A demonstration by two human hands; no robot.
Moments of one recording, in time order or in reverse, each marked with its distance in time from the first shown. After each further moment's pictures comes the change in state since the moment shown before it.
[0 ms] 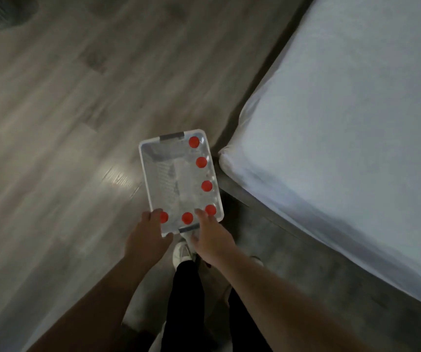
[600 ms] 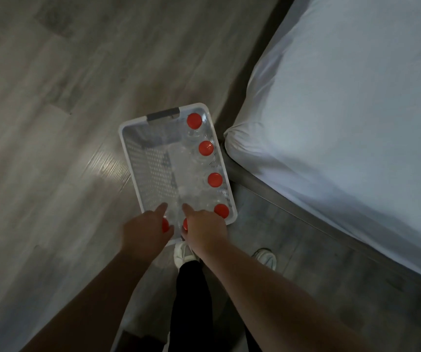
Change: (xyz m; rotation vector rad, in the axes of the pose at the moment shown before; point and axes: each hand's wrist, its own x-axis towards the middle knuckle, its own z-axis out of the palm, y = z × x) left_hand 0.086 -0.038 0.047 0.319 -0.011 0.104; right_hand 0.098 0.020 0.066 -0.259 0.051 -0.093
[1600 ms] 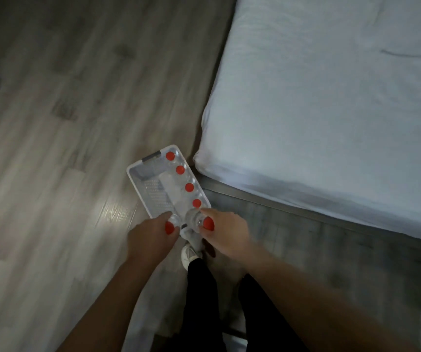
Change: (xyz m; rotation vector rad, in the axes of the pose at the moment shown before) left_hand -0.175 0.089 -0.186 0.023 0.092 0.153; right_hand -0.222 -0.037 -0.169 0.190 0.176 0.198
